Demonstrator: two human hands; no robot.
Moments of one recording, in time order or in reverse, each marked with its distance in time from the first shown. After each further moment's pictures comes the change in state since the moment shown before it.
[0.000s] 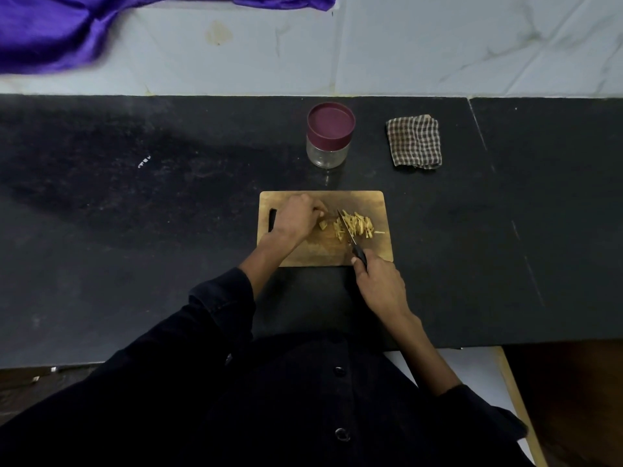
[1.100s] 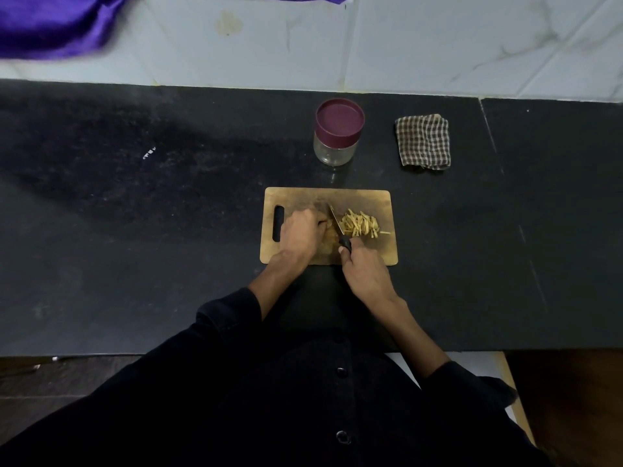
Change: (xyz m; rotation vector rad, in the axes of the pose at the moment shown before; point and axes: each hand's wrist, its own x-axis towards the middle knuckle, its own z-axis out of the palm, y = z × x) left_hand -0.029 0.002 0.025 0.032 0.132 -0.121; right_hand 0.024 -0.023 0.013 -0.038 -0.043 -0.077
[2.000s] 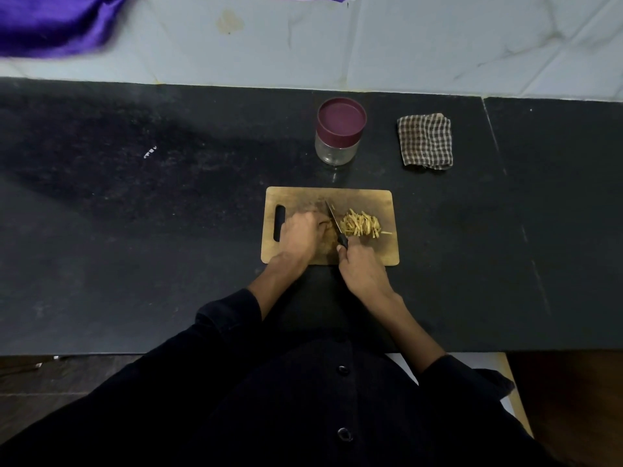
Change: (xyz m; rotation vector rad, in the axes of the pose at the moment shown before) left_hand -0.002 -0.005 0.002 0.032 0.025 0.057; right_hand 0.006 -0.006 0.003 -0.014 -0.031 0.006
